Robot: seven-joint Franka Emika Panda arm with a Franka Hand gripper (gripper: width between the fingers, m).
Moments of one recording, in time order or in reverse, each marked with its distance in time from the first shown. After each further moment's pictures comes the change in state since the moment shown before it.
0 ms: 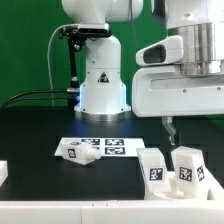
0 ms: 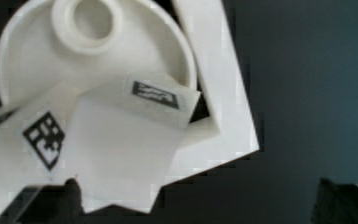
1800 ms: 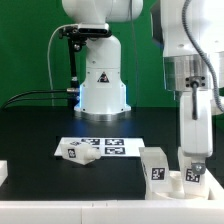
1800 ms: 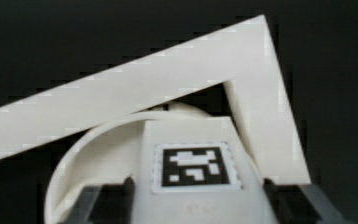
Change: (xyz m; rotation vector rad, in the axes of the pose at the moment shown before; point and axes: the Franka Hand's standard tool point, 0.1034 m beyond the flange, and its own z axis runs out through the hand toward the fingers) arm -0.003 0.006 0.037 0.011 0.004 1.658
